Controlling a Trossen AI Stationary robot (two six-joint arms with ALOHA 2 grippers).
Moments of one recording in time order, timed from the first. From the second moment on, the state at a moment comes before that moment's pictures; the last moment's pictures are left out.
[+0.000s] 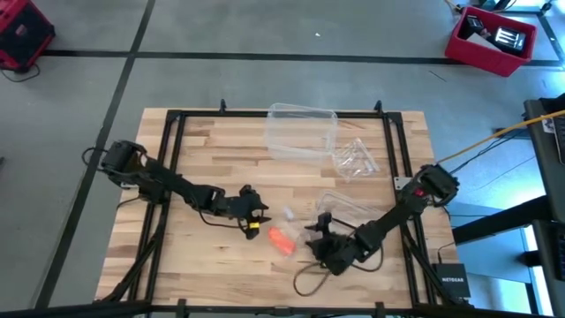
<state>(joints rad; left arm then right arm) -0.28 1.62 0.65 0.35 -0.30 -0.47 0.66 1.86 0.84 0.06 0.75 0.11</state>
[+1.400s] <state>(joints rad) -0.40 1.50 0.65 0.05 -0.42 -0.47 0.57 1.85 1.05 0.12 0.68 -0.23</state>
